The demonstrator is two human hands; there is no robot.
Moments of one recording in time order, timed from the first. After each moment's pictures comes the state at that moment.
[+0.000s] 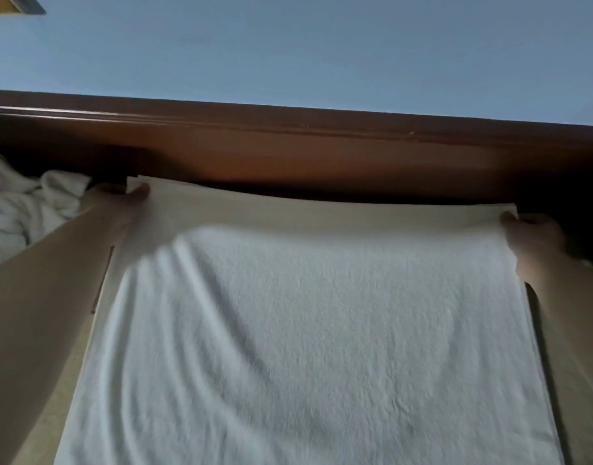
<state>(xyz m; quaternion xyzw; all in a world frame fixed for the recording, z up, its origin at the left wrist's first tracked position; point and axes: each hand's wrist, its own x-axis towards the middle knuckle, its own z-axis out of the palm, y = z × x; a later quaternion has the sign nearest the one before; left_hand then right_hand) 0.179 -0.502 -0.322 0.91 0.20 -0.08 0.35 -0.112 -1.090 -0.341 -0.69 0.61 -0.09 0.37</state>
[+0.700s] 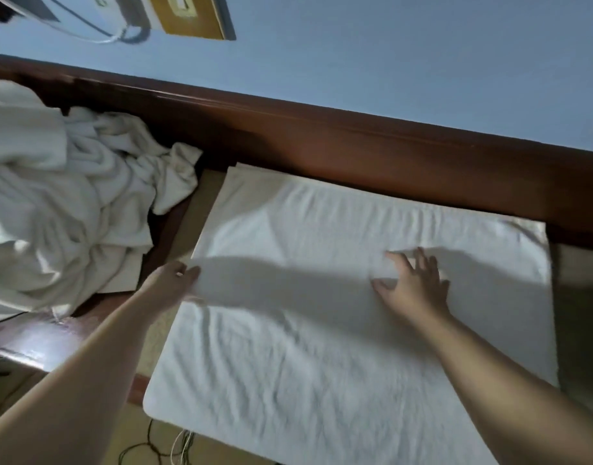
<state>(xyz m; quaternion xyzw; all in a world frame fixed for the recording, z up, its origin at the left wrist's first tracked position) -0.024 -0.375 -0.283 0.92 0.17 -0.28 0.23 -0.135 -0.825 -0.310 -0.93 0.23 0.22 0.17</state>
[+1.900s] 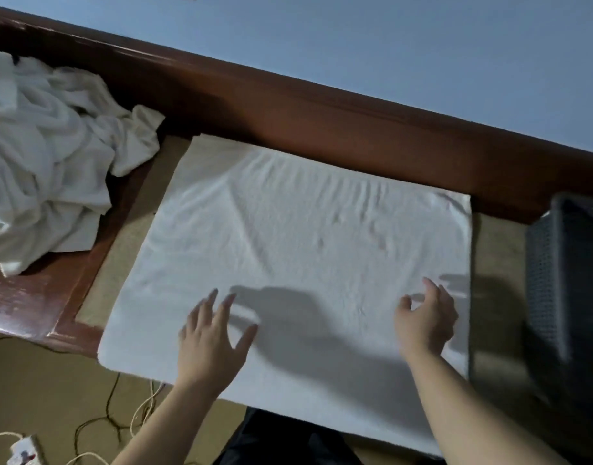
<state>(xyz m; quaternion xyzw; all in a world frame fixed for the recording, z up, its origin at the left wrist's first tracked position) -0.257 -0.501 -0.280 0.97 -0.02 -0.20 0.15 -0.294 -0.869 -0.312 -0.85 0.48 -0.03 0.23</state>
